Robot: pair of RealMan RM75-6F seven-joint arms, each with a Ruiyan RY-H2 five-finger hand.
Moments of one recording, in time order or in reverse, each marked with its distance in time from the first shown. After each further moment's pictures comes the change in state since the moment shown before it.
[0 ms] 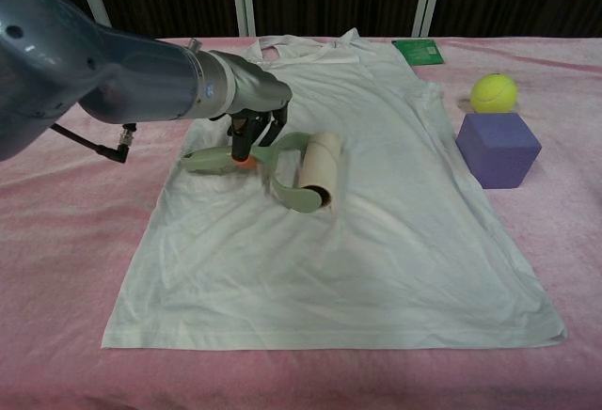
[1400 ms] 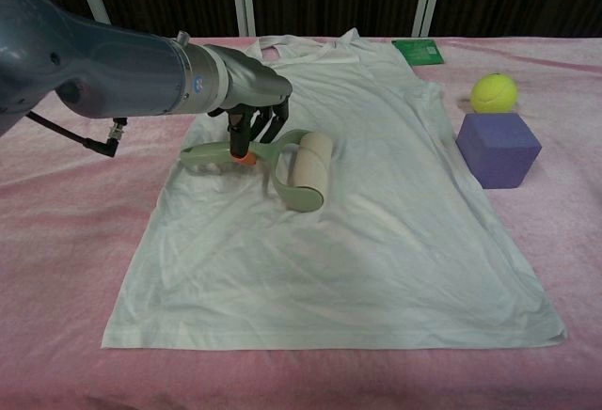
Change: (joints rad) left arm -0.002 0.007 -0.017 -0.030 0.060 0.002 -0.037; right arm 0.000 0.000 0.000 -0.004 0.006 -0.003 -0.001
